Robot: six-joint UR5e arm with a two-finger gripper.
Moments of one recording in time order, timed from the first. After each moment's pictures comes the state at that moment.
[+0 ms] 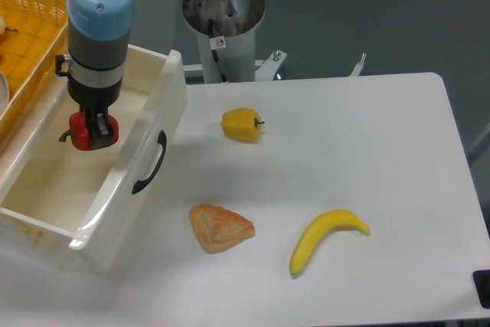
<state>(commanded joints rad) 2.07 -1.75 -1.49 -1.46 1.23 1.24</state>
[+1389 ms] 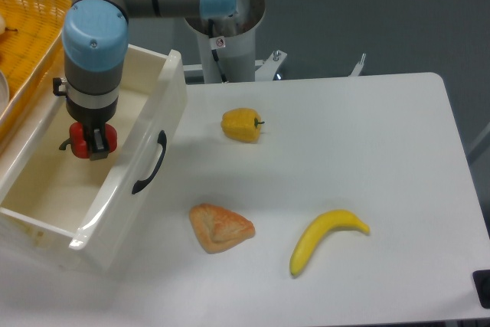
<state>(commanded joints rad) 2.04 -1.80 -1.50 -1.45 1.23 1.24</state>
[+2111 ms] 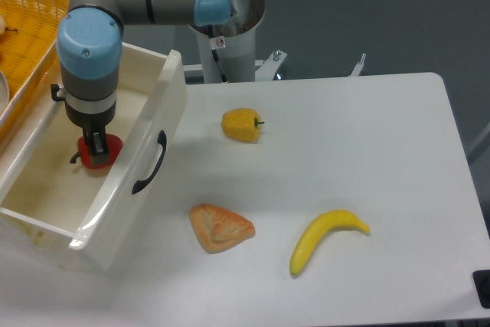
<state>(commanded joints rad) 2.03 -1.81 -1.50 -1.42 1.27 1.24</state>
